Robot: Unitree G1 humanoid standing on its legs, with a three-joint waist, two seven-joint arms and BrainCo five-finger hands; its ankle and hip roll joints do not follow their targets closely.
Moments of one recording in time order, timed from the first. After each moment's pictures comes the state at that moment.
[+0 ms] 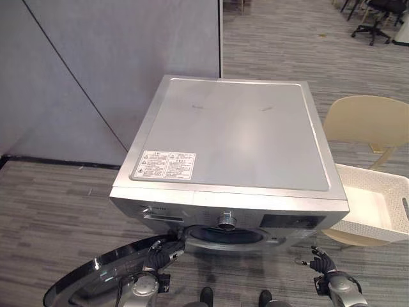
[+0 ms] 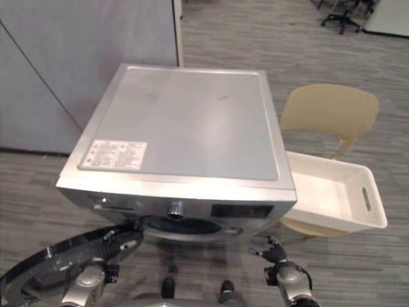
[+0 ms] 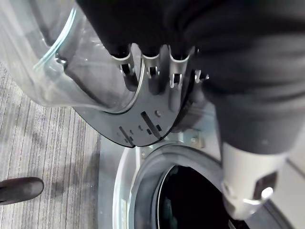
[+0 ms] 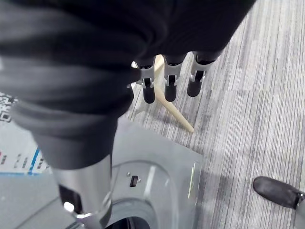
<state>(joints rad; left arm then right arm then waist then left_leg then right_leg) 0.06 0.31 -0.19 0.77 -0.21 -0.11 0.08 -0.04 -0.31 0.14 0.95 0.09 -0.07 -0.09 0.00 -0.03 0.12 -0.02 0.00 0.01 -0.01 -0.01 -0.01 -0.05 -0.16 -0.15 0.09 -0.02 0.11</state>
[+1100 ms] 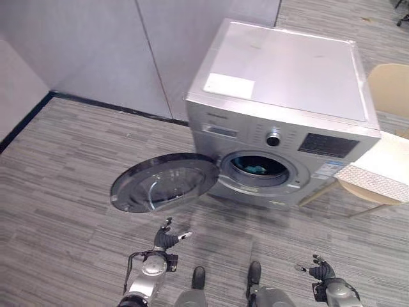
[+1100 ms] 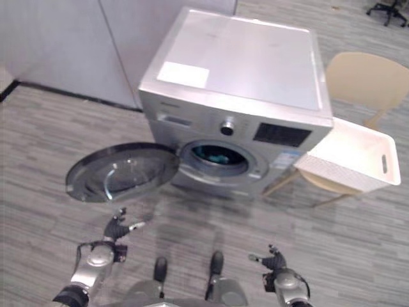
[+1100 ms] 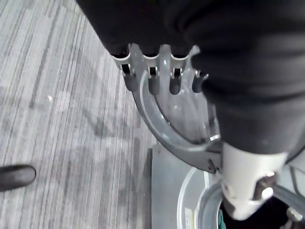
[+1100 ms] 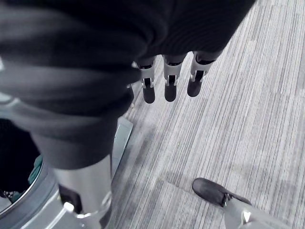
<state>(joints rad) -0.01 0.35 -0.24 0.64 -0.17 -0.08 0.10 -0.03 -0.28 0.12 1.03 0.10 -0.07 -0.13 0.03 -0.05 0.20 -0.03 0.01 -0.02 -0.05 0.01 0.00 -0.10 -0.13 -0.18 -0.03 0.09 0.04</state>
